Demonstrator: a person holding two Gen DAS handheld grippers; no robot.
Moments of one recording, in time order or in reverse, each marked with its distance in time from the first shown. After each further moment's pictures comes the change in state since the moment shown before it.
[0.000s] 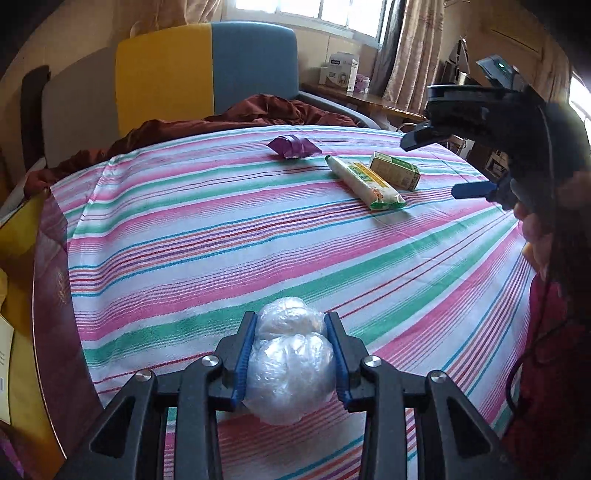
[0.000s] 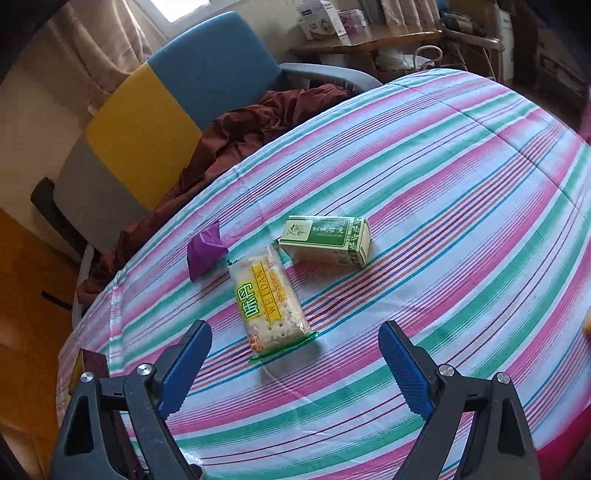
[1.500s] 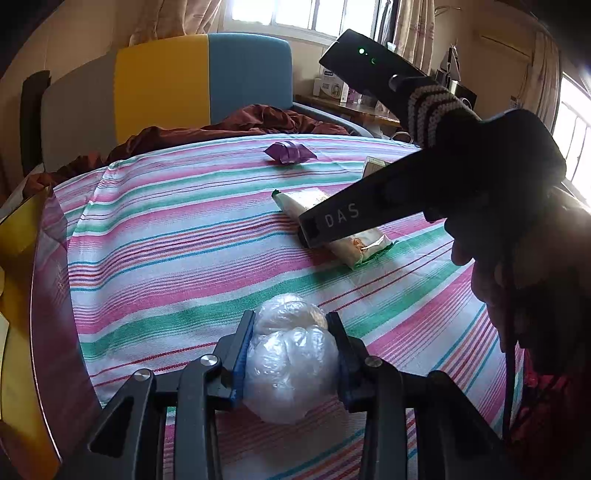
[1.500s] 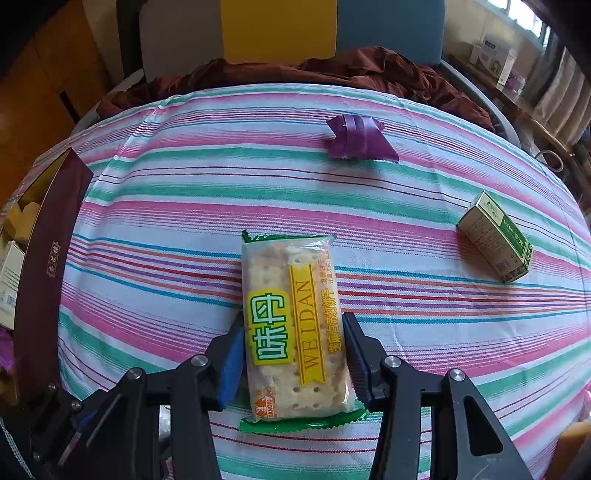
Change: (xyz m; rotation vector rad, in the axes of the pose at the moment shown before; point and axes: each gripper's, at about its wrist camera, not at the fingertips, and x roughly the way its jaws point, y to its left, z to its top) left arm 0.003 0.001 -0.007 -0.001 -0.047 -0.030; right arm 0.054 0.108 -0.078 -0.654 0.196 -0.068
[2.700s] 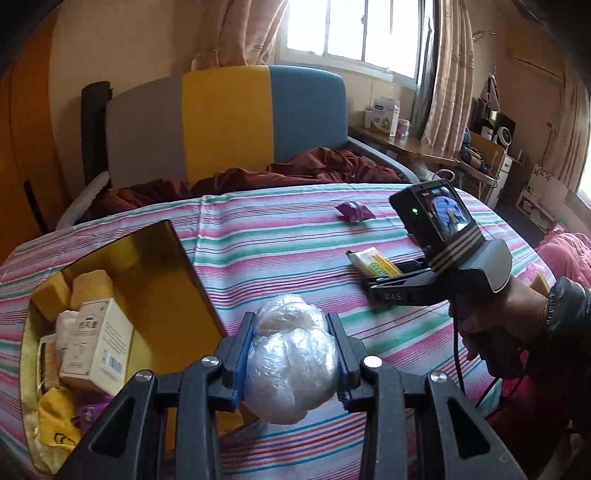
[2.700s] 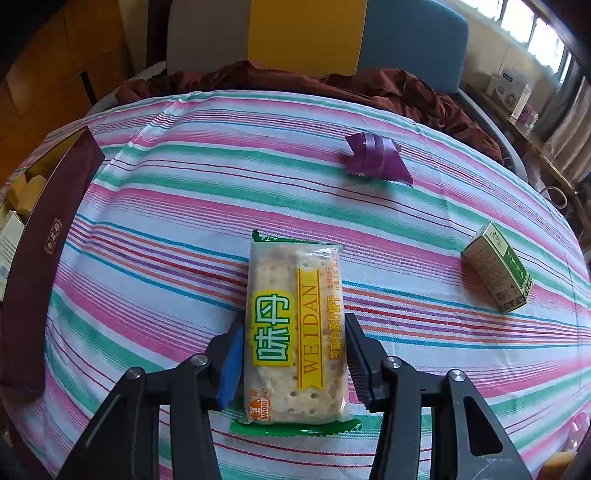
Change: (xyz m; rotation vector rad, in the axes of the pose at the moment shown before) left arm -0.116 0.046 0.023 -0.100 -0.075 0.191; right arm 0.006 0.014 0.000 -0.106 -0.054 -0.021
